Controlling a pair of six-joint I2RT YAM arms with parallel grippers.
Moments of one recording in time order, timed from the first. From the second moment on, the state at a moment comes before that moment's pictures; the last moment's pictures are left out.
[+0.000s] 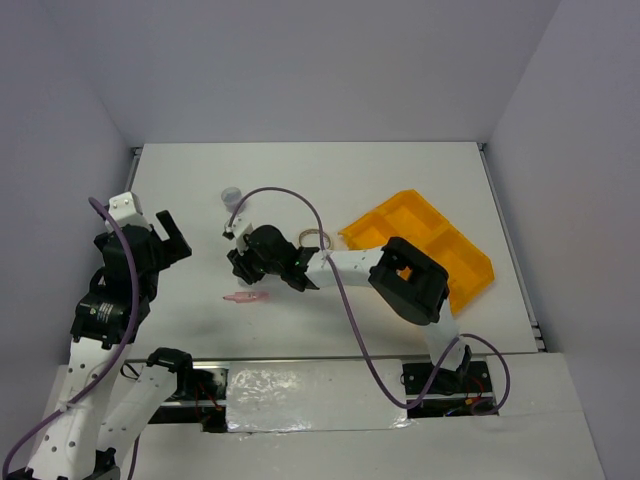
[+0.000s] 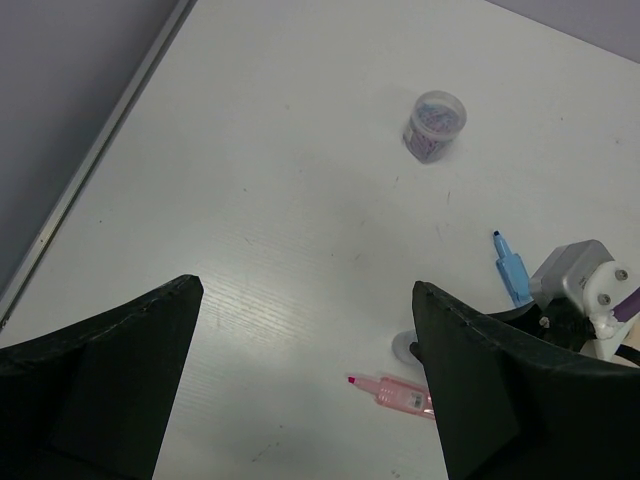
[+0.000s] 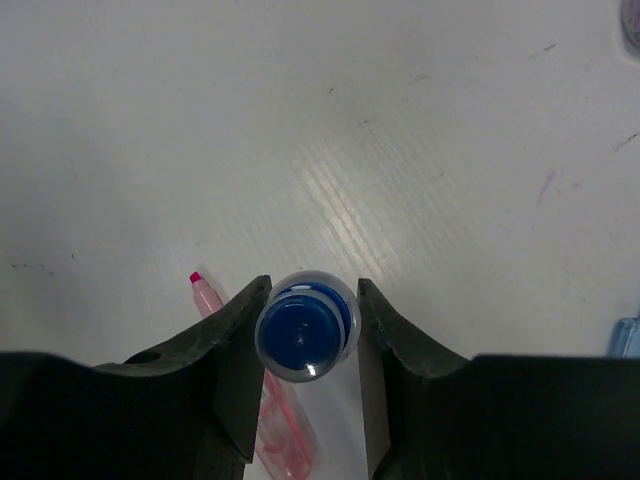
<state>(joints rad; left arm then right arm) -0.18 0.65 0.94 -0.73 -0.45 -0.37 1.05 2.05 1.34 0.24 -0.04 0.08</state>
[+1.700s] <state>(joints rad) -0.17 0.65 0.94 -0.72 -0.42 -0.37 0.49 1.83 1.66 -1.06 0.26 0.07</state>
